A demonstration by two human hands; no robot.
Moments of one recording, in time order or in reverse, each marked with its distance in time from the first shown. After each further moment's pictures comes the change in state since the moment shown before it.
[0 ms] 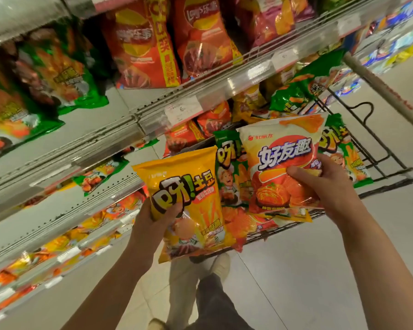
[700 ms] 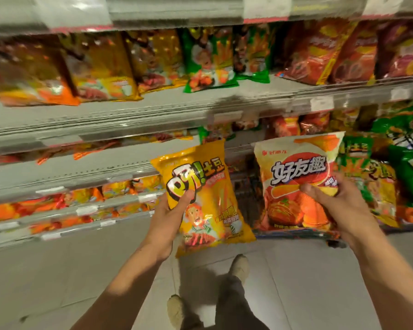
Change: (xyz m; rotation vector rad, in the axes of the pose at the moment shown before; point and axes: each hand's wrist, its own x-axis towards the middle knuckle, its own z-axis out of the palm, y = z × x) left_hand -0.140 -0.127 -0.259 -0.437 0.143 0.072; right_hand -0.214 0.010 0.242 -0.159 -0.192 -0.198
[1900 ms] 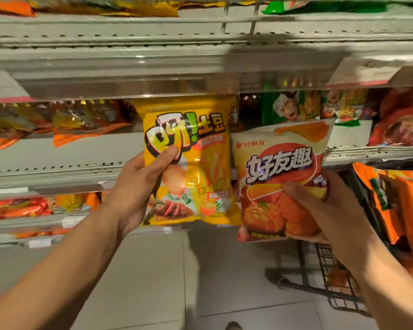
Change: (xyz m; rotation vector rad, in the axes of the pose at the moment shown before) left_hand 0.221 -0.031 -0.122 -0.019 0.101 0.142; right_hand 0.139 0.121 0.234 -0.153 -0.159 -0.039
